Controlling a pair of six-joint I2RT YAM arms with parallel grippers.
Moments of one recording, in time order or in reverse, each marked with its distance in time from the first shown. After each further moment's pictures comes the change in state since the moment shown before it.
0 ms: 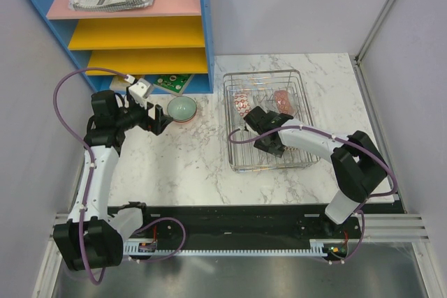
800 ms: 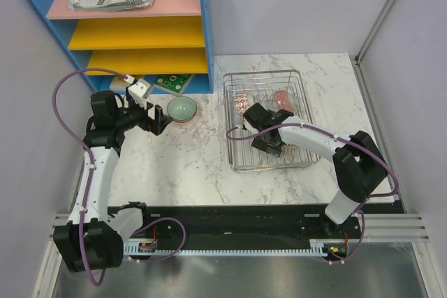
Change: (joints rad) left arm 0.002 -0.010 0.000 -0.004 0.000 0.000; right arm 0.004 0.000 0.052 -0.073 -0.079 0.014
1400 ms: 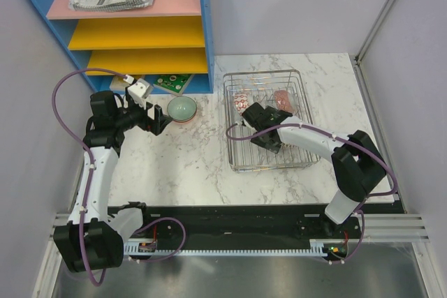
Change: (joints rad) left arm 0.005 -0.001 0.000 -0.001 0.001 0.000; right arm 0.005 0.008 0.000 0.072 0.078 0.010
